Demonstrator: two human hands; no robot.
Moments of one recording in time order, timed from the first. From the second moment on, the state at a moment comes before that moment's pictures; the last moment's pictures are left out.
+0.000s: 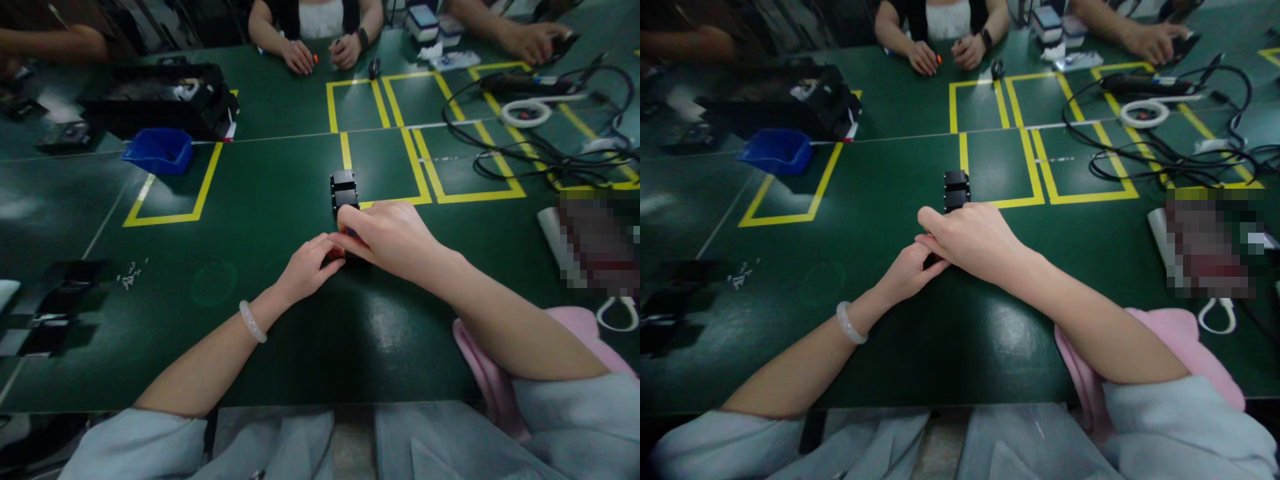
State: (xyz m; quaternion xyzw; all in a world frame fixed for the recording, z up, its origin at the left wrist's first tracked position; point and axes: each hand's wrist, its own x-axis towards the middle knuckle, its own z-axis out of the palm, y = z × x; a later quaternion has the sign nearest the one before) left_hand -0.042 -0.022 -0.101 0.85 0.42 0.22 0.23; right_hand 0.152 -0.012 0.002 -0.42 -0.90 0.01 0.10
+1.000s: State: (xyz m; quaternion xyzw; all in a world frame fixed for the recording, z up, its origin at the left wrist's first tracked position) left_hand -0.043 -0.018 -0.109 0.85 0.40 0.24 0.24; right_hand 0.156 -0.012 0.005 -0.41 -0.90 0.08 0.10
